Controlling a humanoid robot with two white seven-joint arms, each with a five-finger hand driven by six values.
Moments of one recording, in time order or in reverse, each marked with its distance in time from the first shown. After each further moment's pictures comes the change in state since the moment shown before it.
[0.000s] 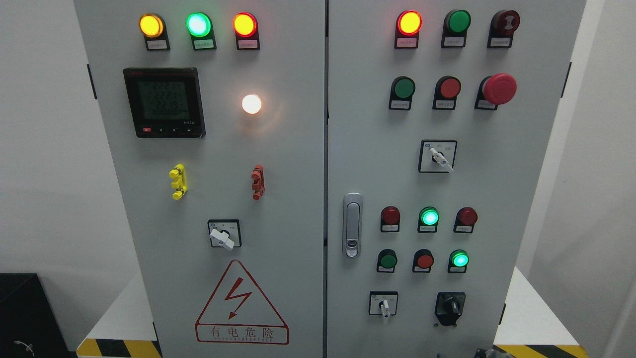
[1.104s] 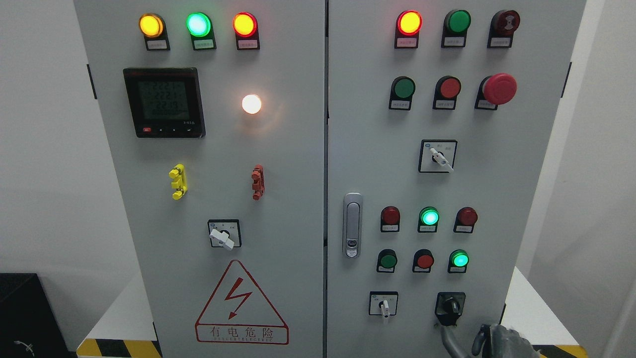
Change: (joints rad) left arm 0.000 0.000 0.000 0.000 0.000 0.004 0.003; right arm -0.085 0.002 -0.001 -0.033 0.054 0.090 0.070
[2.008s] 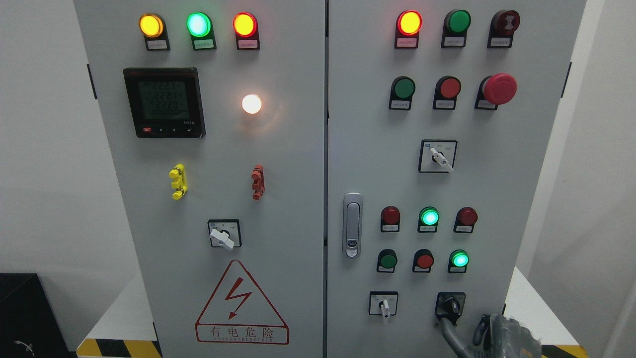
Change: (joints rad) left arm 0.000 0.000 0.000 0.000 0.000 -0.003 0.001; right arm -0.037 0.000 -0.009 0.018 0.056 0.000 0.010
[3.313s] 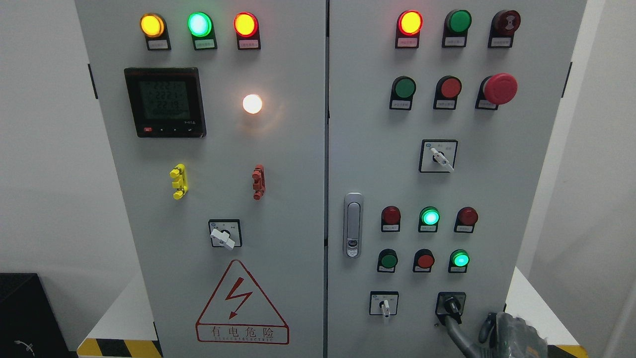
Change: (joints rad) left arm 0.000 0.000 0.000 0.000 0.000 -0.001 0.000; right arm -0.019 0.004 -0.040 0.021 0.003 -0.008 -0.002
